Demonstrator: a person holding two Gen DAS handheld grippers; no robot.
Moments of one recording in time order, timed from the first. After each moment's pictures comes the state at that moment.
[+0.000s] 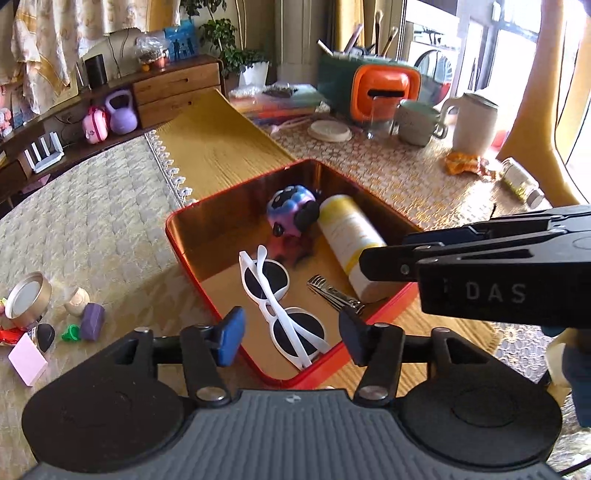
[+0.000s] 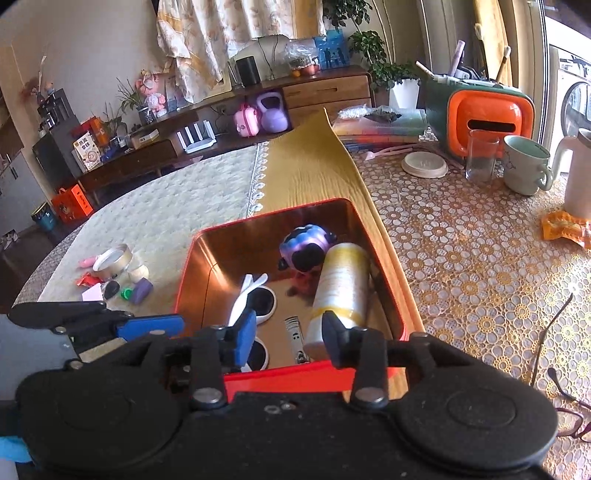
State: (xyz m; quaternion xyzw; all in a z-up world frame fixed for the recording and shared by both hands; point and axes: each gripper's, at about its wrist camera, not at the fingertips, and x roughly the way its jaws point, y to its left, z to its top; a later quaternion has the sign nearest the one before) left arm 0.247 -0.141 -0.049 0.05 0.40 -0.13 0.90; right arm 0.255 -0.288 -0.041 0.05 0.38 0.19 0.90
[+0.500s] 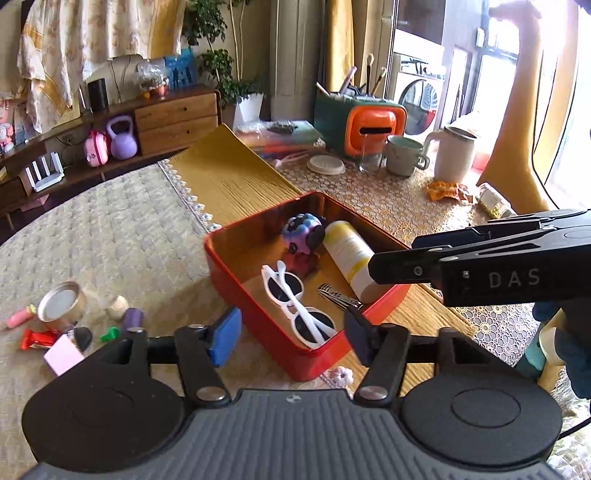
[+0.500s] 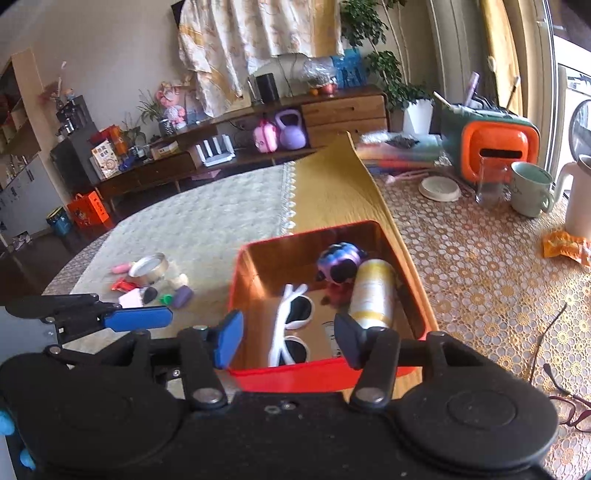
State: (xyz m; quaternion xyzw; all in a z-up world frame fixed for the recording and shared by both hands) left arm 0.200 -0.095 -0.012 0.04 0.36 -0.14 0.92; right arm 0.216 -0.270 -0.006 0.04 0.35 0.21 0.91
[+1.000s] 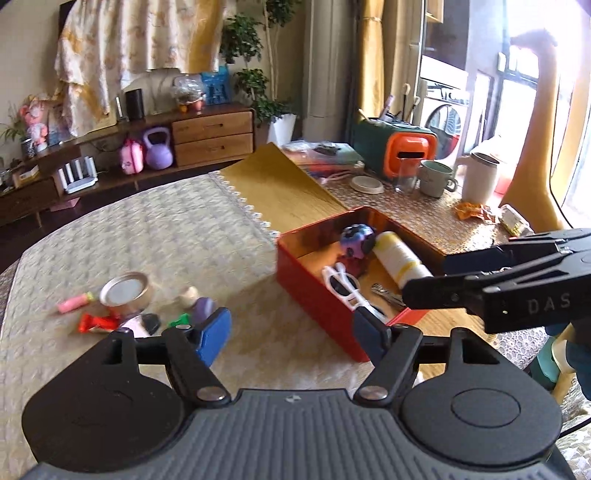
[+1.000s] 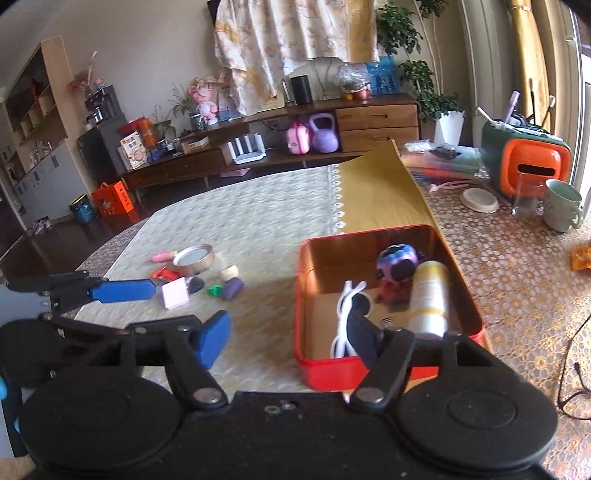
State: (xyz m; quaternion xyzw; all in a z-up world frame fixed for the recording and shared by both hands) left arm 0.165 -0.028 0.001 0.02 0.33 -0.10 0.94; right arm 0.192 -0.224 -0.002 0.03 0.34 0.26 0.90
